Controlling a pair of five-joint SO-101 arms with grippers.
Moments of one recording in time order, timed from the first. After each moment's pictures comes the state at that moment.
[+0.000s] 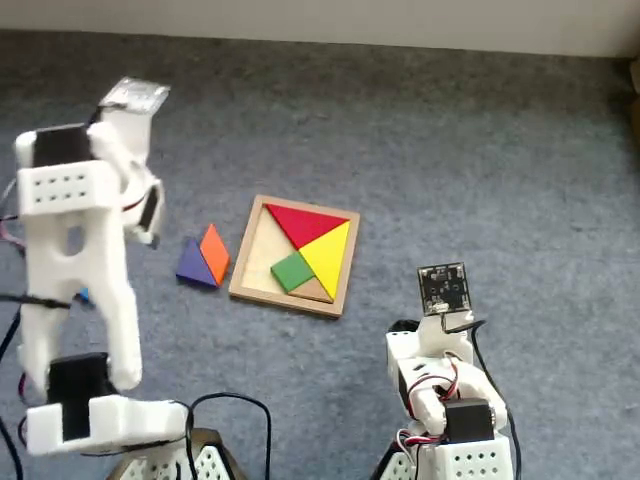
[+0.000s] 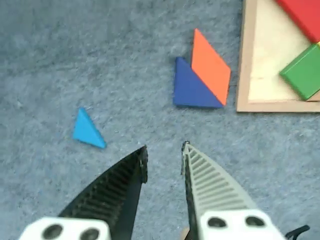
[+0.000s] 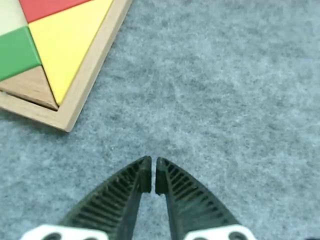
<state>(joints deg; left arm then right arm) -17.8 -4.2 -1.8 99.4 -15.4 -12.1 -104.5 95.9 64.9 4.8</state>
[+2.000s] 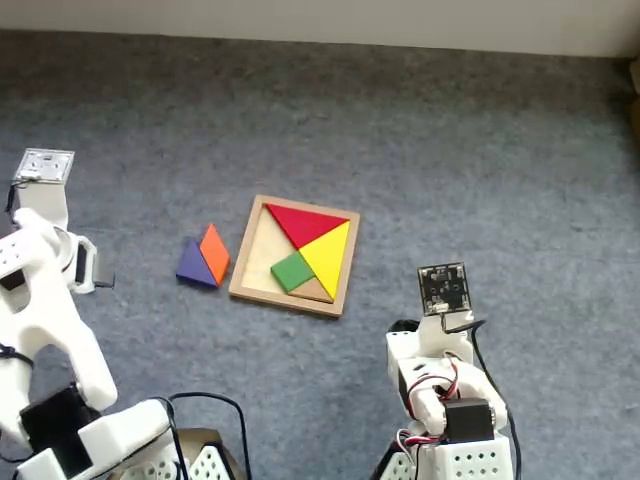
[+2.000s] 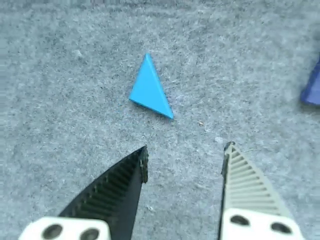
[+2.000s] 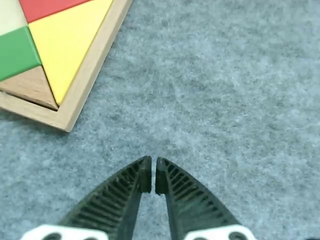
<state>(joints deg) -39.1 -11.2 28.8 67.6 -24.7 -12.1 -104.5 96.0 64.9 4.8</state>
